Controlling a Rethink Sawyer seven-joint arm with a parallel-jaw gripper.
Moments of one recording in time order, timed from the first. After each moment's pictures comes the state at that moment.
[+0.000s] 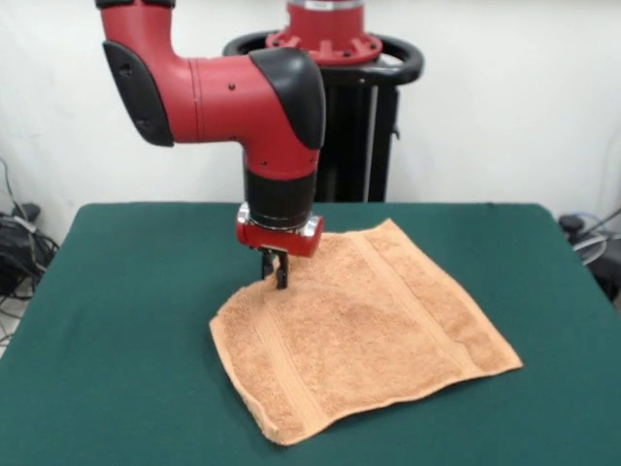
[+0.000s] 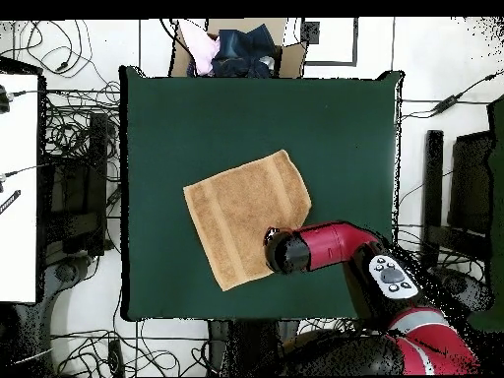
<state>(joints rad) -0.58 -0.49 0.26 1.79 -0.75 0.41 2.23</state>
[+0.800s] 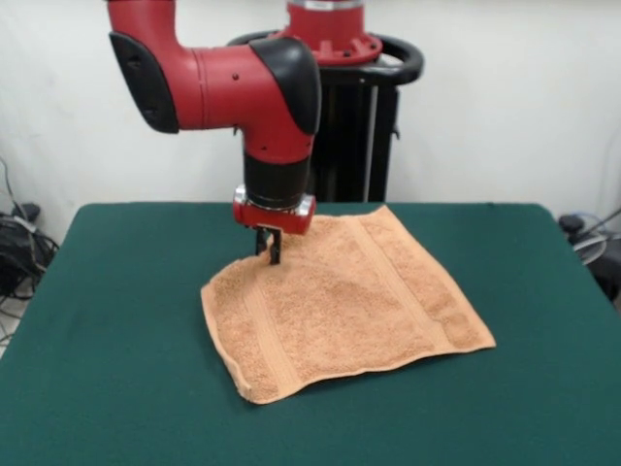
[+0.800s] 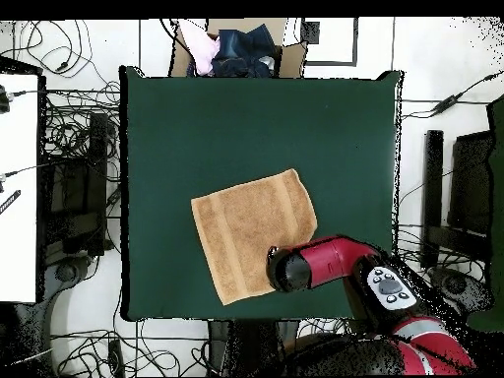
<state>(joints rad) -0.58 -0.50 0.23 1.86 -0.82 0.41 2.23</state>
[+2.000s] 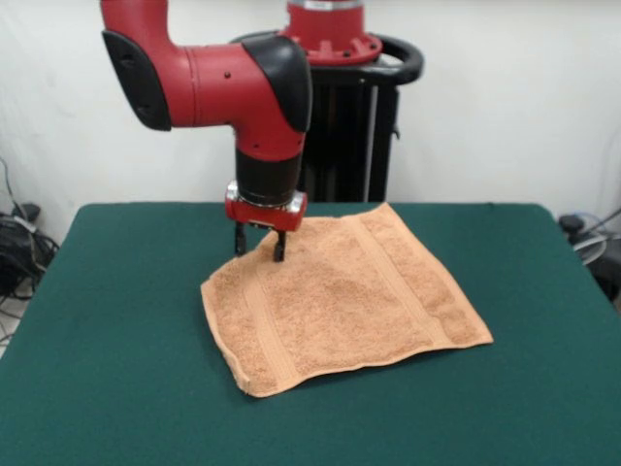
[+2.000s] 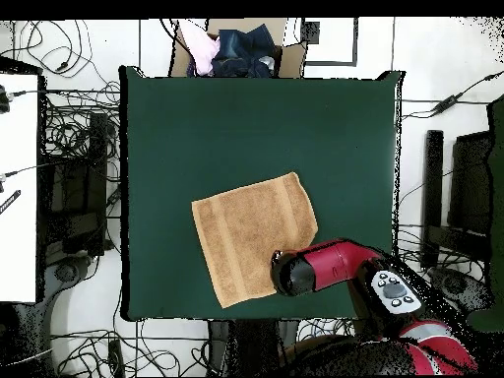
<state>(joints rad) -0.60 -0.50 0.22 1.86 -0.85 0.41 2.23</state>
